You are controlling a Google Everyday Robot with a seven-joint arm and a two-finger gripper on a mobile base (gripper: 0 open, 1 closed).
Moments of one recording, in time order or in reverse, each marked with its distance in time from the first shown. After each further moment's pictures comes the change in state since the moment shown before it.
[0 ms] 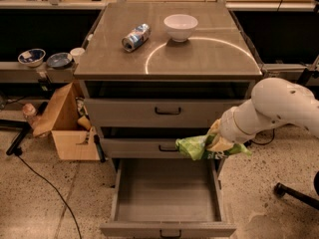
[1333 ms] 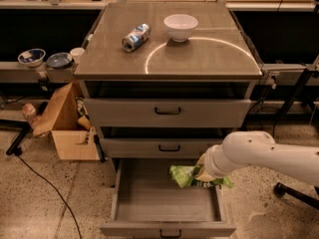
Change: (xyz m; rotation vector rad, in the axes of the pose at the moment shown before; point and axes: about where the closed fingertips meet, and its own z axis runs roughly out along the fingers) arm 0.044 0.061 0.127 0.008 0.078 0.119
